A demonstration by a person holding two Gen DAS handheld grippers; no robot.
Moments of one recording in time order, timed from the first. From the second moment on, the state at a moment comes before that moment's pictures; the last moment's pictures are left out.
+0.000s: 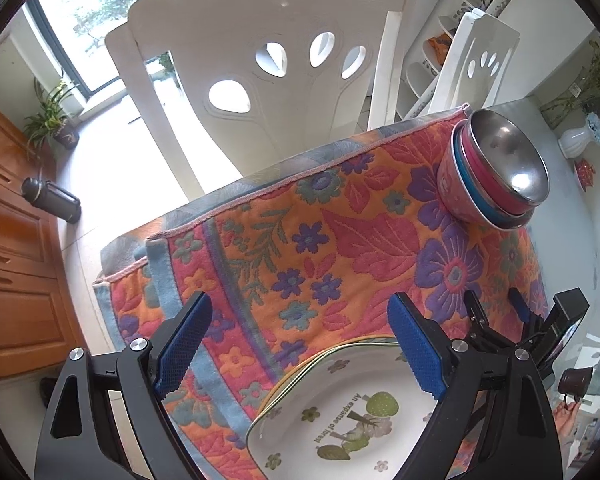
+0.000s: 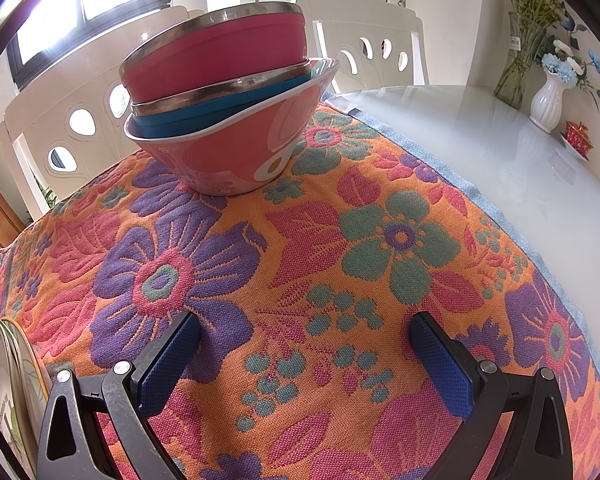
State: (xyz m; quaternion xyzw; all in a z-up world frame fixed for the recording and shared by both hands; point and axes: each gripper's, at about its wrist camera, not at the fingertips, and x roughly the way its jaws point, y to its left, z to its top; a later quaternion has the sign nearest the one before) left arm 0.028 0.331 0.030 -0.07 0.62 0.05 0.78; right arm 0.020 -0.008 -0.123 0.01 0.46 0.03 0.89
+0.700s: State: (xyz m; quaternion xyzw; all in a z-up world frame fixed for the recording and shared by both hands) left arm 0.077 0.307 0.037 0.00 0.62 -0.03 0.78; right arm 0.020 -0.008 -0.123 0.01 0.46 0.03 0.89
